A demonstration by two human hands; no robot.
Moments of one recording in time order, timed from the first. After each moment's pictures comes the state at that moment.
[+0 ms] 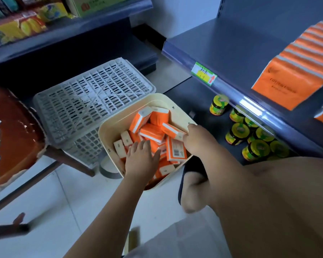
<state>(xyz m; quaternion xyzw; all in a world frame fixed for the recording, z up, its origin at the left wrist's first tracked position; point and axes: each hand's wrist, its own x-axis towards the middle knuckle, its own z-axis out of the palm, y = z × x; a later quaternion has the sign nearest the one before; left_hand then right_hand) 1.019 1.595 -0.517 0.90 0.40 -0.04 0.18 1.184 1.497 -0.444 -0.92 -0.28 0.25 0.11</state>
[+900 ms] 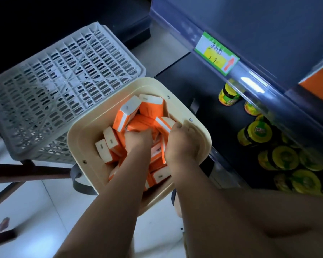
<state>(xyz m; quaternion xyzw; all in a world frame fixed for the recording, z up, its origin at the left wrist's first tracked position) 1.143 1.652 -0.565 0.45 0.68 0.10 0.57 1.202 1.567 -0.559 -0.95 -0.28 0.13 0.01</state>
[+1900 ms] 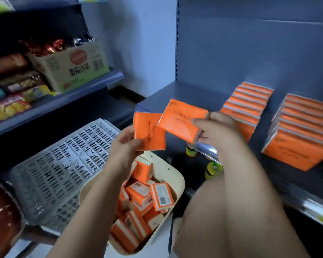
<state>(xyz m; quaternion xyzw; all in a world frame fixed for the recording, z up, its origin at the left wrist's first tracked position) 1.123 1.648 -0.349 0.61 0.26 0.23 0.71 1.263 1.452 -0.290 -0.73 -0.06 0.18 0.66</state>
